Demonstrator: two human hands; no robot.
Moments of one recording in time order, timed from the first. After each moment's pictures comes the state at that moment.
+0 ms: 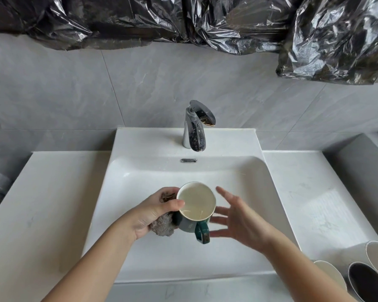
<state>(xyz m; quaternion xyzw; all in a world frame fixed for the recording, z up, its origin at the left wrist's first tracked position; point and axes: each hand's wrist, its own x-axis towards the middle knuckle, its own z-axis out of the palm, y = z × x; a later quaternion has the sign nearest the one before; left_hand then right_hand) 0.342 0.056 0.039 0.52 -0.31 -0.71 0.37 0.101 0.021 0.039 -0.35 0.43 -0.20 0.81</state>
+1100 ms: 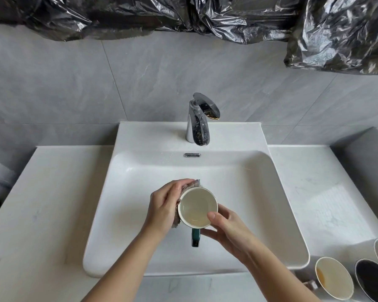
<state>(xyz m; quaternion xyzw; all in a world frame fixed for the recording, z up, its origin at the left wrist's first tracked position) 0.305 0.066 0.027 0.57 -0.46 -0.42 0.54 0.125 0.047 0.006 -0.37 0.42 -0.26 0.79</state>
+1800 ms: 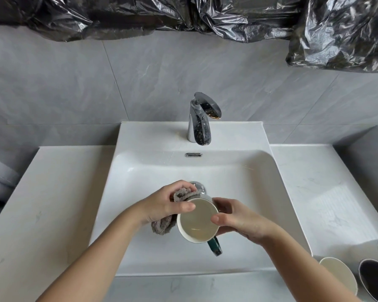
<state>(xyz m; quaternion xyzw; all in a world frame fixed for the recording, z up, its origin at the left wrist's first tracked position) 0.346 0.044 0.032 0.52 -0.56 -0.60 0.25 0.110 0.014 0.024 -0.55 0.40 -0.10 0.73</state>
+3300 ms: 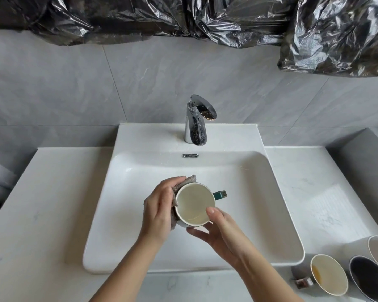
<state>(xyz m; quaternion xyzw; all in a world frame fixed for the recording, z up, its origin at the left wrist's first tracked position) 0.300 0.081 0.023 0.54 -0.46 -0.38 0.60 0.136 0.064 0.014 -0.31 0.39 -0.31 0.81</state>
